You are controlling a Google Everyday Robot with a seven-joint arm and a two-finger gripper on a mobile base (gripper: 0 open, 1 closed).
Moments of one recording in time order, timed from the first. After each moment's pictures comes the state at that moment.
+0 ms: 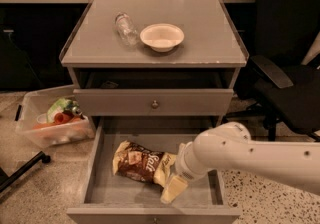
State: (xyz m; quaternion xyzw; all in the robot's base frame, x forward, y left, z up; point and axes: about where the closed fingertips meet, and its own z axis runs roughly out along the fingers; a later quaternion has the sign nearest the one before) arm 0.444 -0.062 0.582 -0.53 0.82 0.10 0.19
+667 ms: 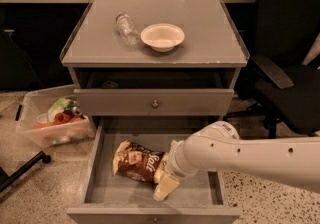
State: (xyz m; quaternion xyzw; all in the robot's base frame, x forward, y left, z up) arm 0.454 -0.036 0.576 -0.55 0.81 0.08 0.21
